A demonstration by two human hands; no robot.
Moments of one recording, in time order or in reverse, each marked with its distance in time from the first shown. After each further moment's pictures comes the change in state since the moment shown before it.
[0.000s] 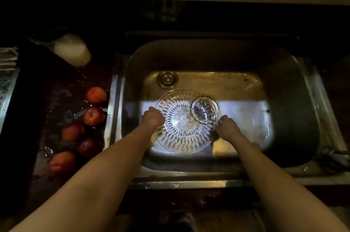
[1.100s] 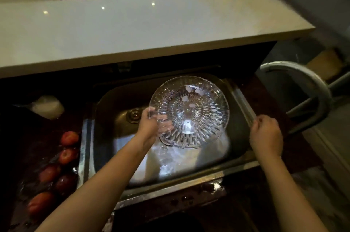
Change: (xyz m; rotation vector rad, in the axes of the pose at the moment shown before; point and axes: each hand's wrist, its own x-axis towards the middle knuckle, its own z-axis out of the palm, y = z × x) left_hand -0.136 0.111 -0.052 -1.394 -0.201 0.343; right_hand -0.181 0.074 -0.163 0.222 0.853 0.182
